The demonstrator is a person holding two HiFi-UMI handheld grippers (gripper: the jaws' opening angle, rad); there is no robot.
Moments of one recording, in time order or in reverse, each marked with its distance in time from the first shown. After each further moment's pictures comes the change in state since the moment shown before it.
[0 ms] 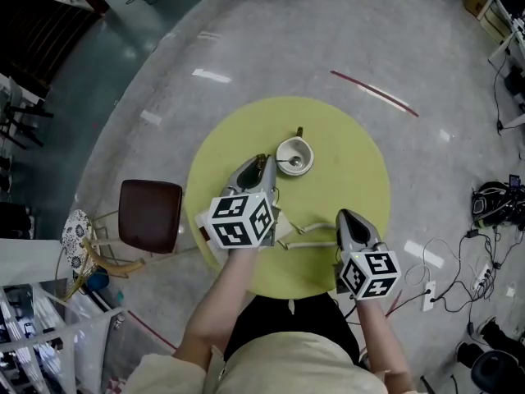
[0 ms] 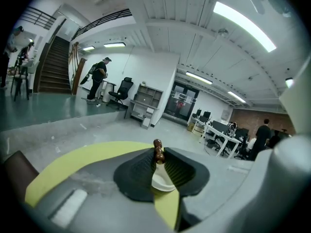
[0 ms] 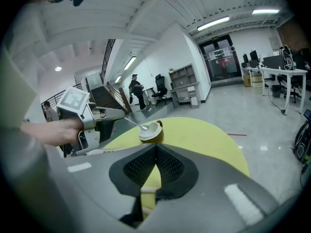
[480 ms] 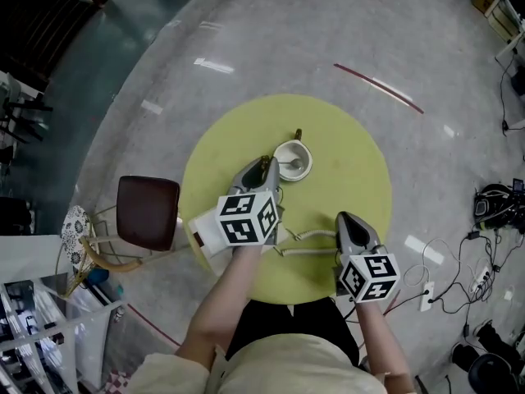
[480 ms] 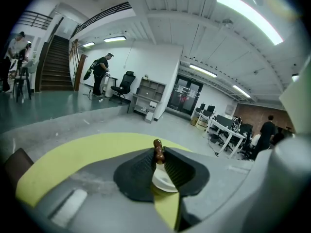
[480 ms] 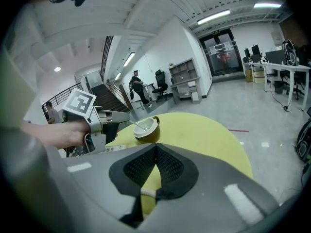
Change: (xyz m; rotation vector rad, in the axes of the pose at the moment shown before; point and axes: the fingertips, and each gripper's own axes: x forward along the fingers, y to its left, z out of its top) left arm 0.042 0.007 -0.027 -0.004 0.071 0.043; right arm 0.022 -0.020 -0.005 0.016 0.052 0.021
